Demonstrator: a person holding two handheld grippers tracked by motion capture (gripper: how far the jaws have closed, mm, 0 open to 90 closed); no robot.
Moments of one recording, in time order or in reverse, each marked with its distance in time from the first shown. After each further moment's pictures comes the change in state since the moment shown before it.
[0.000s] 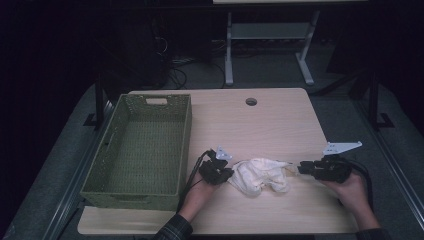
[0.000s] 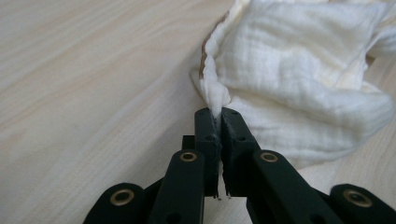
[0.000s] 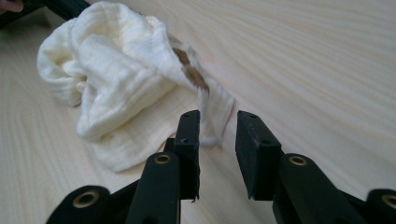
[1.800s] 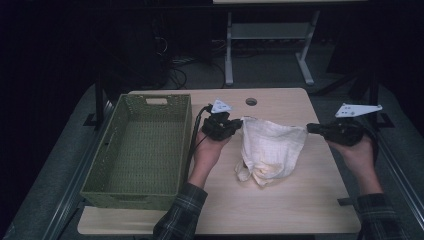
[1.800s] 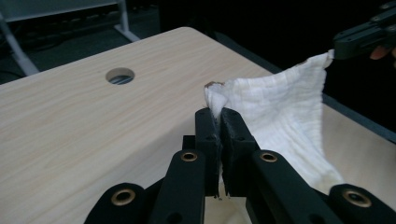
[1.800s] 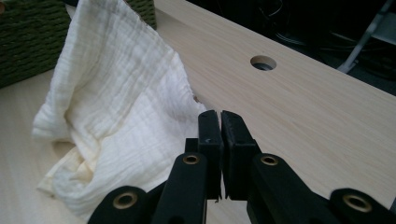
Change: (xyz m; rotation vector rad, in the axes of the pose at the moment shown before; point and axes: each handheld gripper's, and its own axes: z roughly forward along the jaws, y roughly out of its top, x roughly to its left) left arm 0.037 0.108 -0.037 -0.333 0.032 -0.065; right arm -0.032 0.089 -0.041 -0.168 -0.120 -0.110
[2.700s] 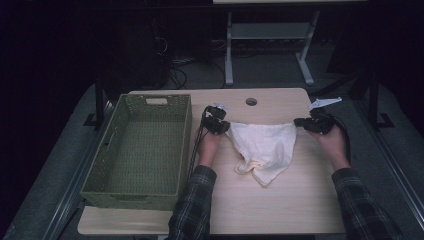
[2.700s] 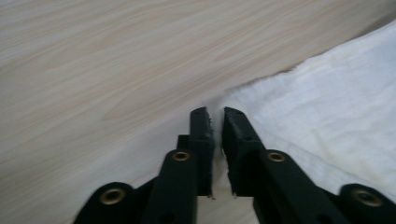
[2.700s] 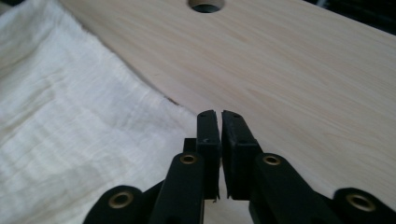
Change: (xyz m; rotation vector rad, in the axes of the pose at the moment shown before) left arm 0.075 -0.040 0.089 0.258 0.224 -0.062; right arm -0.060 -0.019 0.099 0.166 -0.144 0.099
